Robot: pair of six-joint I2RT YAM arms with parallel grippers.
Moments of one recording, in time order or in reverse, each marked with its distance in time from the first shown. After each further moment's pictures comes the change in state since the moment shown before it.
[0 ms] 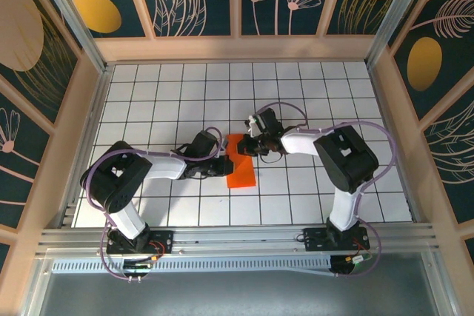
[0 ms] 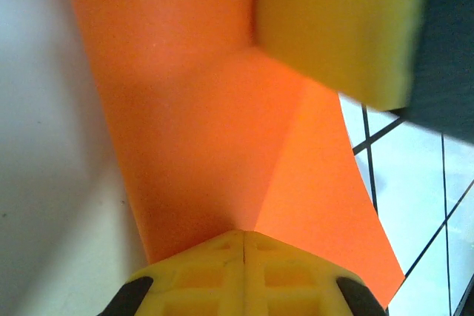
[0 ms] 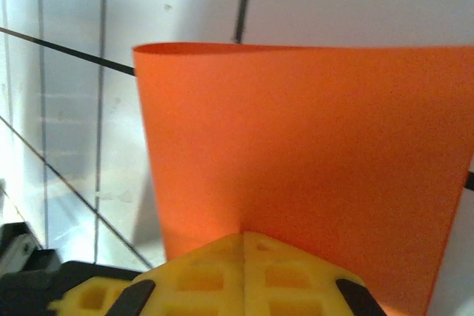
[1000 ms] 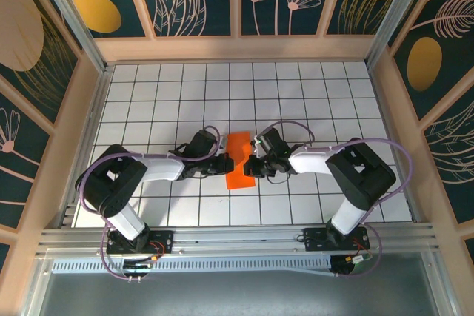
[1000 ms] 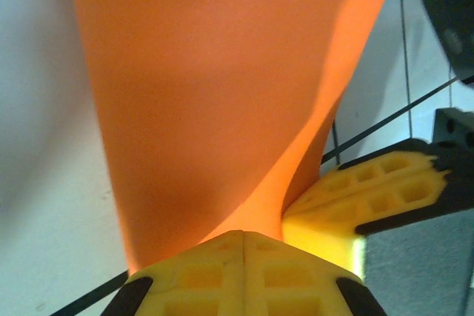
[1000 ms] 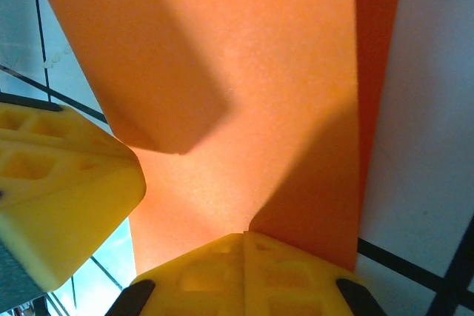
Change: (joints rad) left arm -0.003 -0.047 0.001 0.005 -0.008 -0.046; right arm 0.090 -0.163 -0.253 0.005 0.032 0.095
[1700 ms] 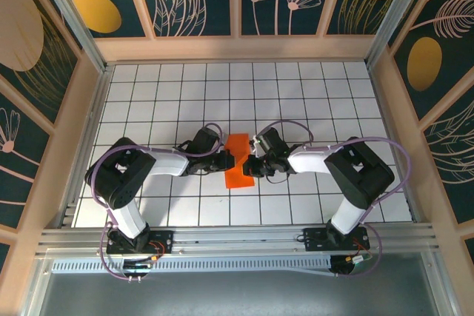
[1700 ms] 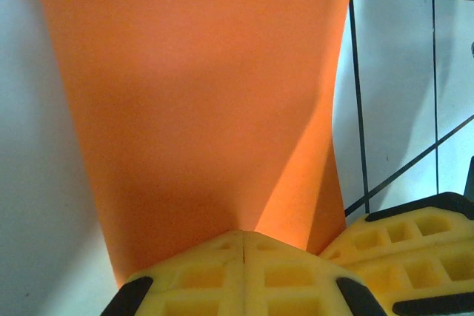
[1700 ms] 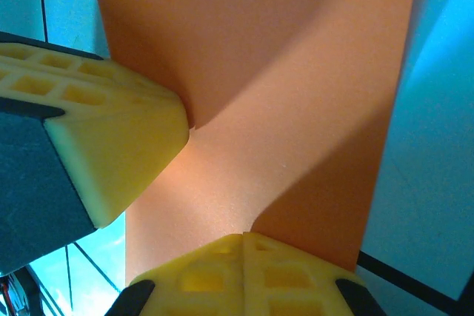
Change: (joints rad) left arm 0.024 0.092 0.043 0.030 -0.027 -0.011; right arm 0.001 0.019 0.007 0.011 0.000 -0.024
